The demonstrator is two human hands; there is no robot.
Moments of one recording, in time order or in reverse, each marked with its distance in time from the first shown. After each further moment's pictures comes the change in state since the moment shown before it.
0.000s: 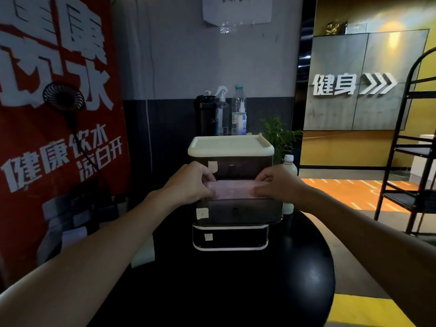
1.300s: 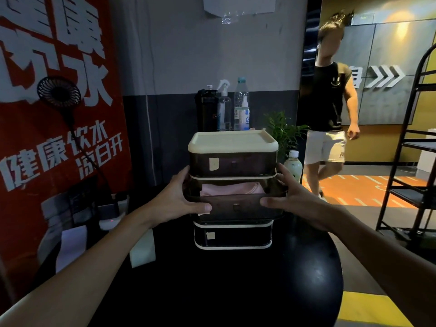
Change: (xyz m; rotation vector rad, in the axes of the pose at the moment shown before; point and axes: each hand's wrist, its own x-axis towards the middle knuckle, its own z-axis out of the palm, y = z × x) left_hand -0.023 -0.062 0.018 -0.506 -0.091 0.016; right_hand -0.013 0.052 0.016 0.637 -0.200 -0.042
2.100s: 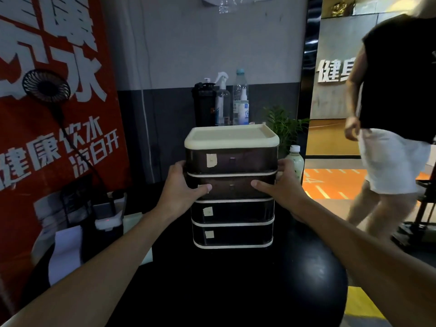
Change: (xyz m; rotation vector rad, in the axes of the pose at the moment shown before) left_hand 0.037 -0.014 0.032 0.066 0.455 -0.053; right_hand 0.045 0.022 0.016 -0.122 0.428 -0.013
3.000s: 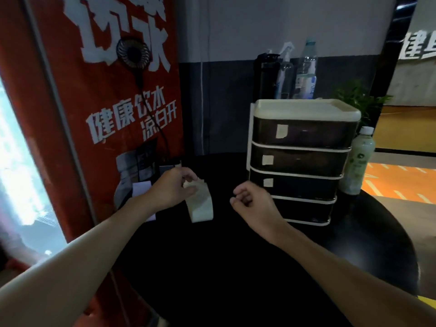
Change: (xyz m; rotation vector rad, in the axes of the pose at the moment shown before) left_hand -0.063 -0.075 -0.146 0.299 -0.369 -0.105; right_hand -0.116 -0.031 0.161 -0.061 -0.392 -0.154
